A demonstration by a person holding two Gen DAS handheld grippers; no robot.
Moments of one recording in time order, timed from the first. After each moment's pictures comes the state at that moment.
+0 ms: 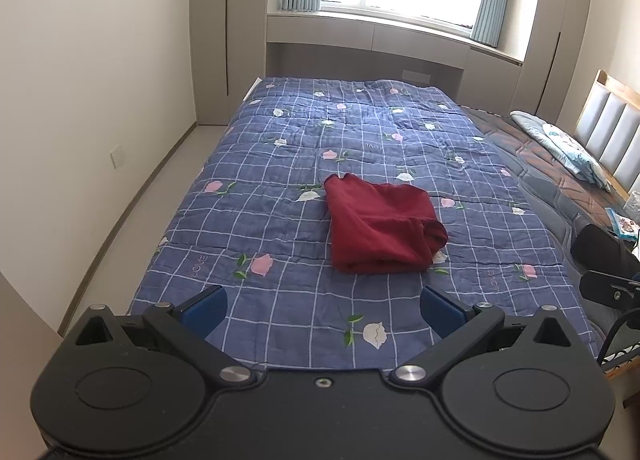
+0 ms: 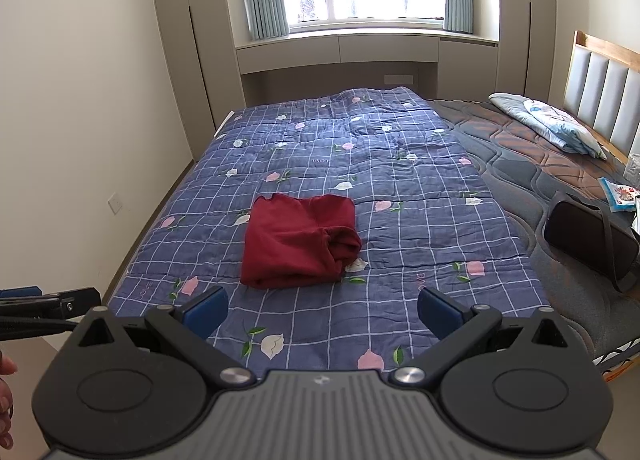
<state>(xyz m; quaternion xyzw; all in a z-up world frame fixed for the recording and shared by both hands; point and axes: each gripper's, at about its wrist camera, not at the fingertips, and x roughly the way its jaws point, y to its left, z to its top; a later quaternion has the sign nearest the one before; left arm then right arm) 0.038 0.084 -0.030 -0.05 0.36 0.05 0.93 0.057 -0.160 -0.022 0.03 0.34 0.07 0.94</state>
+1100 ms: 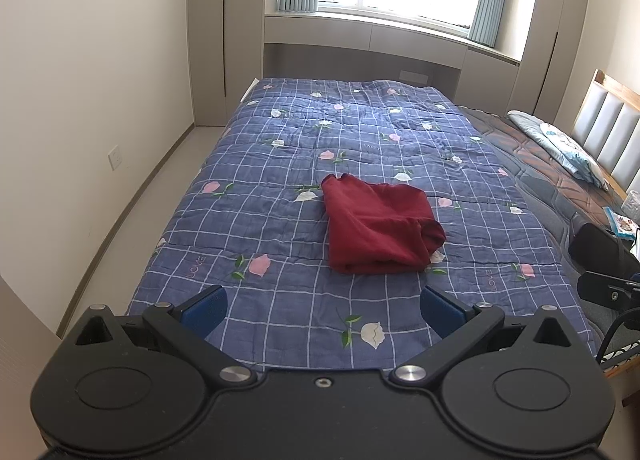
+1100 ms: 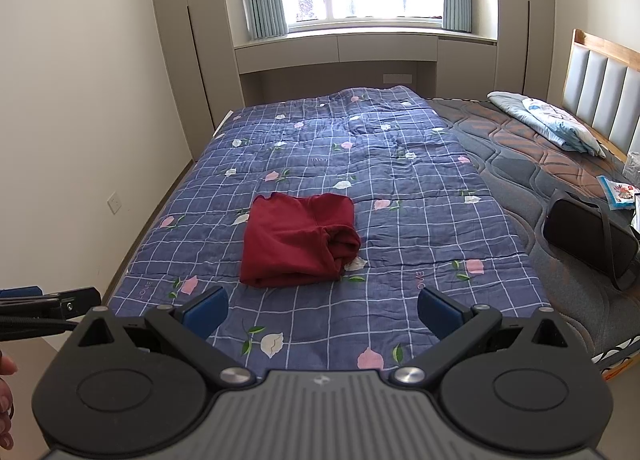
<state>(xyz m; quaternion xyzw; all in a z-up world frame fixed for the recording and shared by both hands) 0.037 0.083 -0.029 -0.05 0.36 0.05 0.93 0.057 -0.162 -0.022 0.03 0.34 0.07 0.94</state>
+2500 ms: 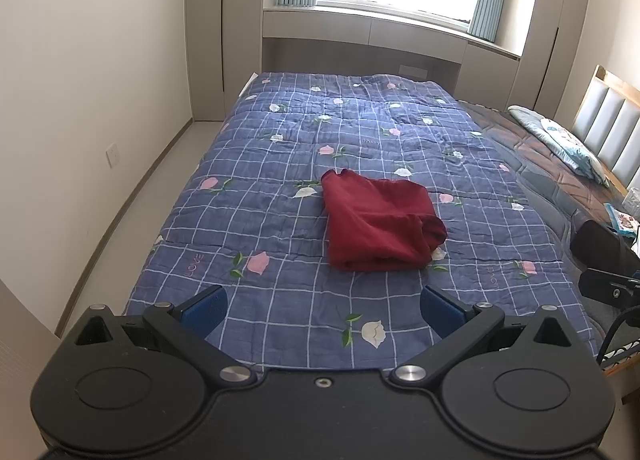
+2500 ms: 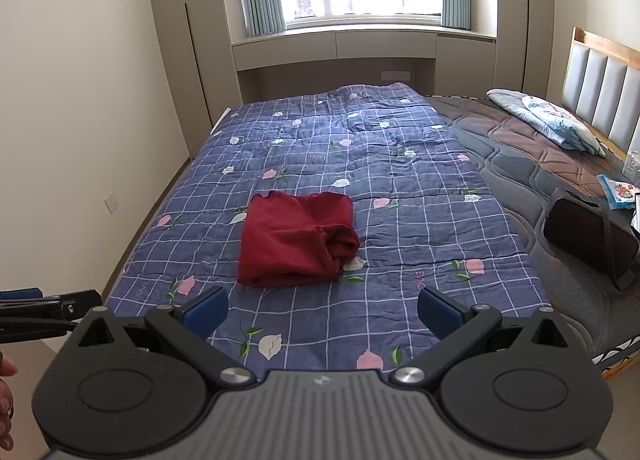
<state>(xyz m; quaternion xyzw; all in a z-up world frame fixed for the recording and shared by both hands) 0.042 0.085 -0.037 -0.05 0.37 0.04 0.93 0.061 -0.158 -0.027 0.03 0.34 0.07 0.94</state>
